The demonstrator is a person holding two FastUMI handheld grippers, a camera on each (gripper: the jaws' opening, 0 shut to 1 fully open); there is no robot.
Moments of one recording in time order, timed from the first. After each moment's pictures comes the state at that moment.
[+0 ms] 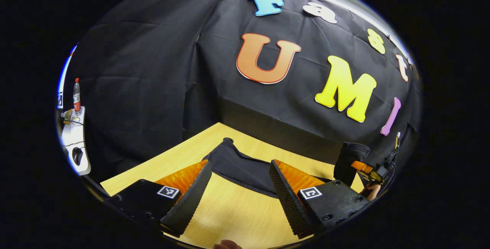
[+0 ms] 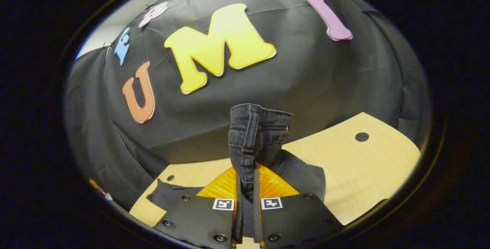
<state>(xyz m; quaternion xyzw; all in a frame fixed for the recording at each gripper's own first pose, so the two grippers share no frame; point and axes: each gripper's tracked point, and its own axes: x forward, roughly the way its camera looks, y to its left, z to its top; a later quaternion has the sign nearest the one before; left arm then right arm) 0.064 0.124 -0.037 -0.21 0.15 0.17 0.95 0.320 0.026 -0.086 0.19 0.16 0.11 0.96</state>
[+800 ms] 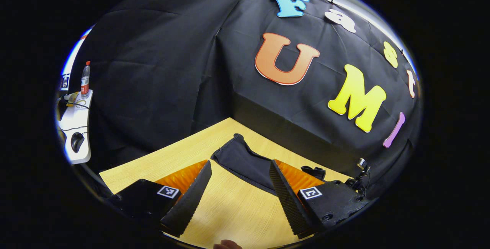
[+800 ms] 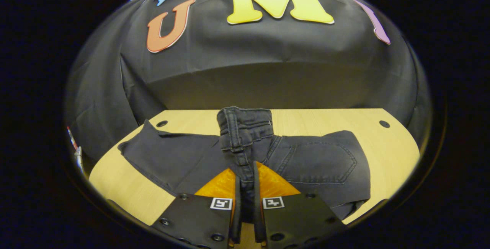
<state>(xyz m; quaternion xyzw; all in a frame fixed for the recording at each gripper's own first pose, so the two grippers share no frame) 0.048 0.148 -0.049 -0.26 0.15 0.19 0.93 0.299 0.146 -0.221 0.05 0.23 0.13 0.96</state>
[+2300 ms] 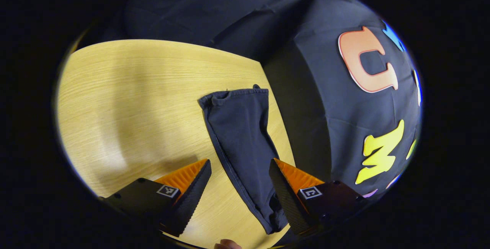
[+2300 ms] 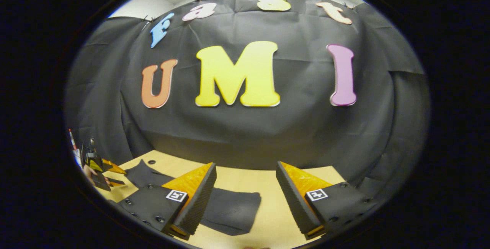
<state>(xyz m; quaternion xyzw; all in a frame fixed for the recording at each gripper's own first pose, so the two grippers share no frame) 0.187 0.151 -0.220 -0.59 0.25 0.17 0.75 0.250 -0.084 0.023 0.03 0.06 0.08 0.99</state>
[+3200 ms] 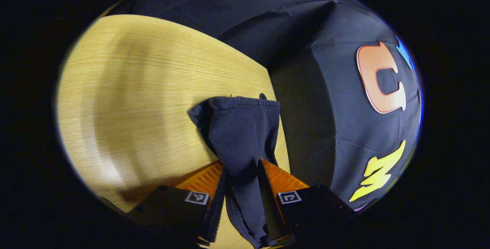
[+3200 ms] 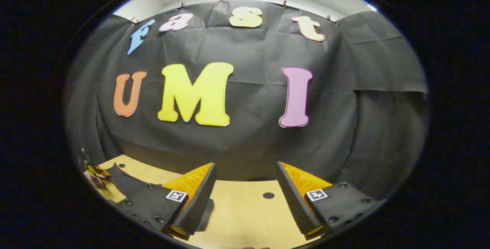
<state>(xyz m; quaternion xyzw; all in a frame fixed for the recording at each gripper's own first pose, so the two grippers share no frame) 0.245 0.173 -0.260 -0.64 0.18 0.20 0.72 0.216 -0.197 0.074 0.00 0.02 -0.03 1.00</state>
